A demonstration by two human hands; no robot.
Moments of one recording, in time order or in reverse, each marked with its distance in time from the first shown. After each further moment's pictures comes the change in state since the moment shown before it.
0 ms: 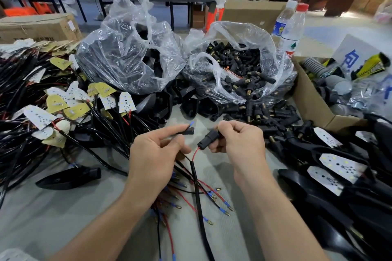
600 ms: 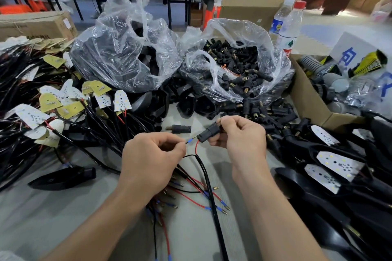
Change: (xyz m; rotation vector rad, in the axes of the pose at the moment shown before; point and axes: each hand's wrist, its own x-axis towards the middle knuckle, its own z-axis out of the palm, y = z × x) left_hand -0.005 0.006 -0.004 0.449 0.035 0.111; right_hand 0.002 -0.001 -0.002 0.102 0.053 -0.034
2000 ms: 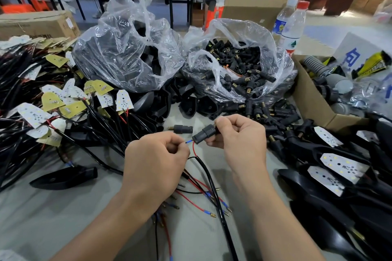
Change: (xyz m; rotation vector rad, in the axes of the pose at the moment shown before) left_hand -0.009 0.010 0.003 0.111 0.112 0.099; right_hand -0.002 0.005 0.003 -0.114 -0.053 -0.092
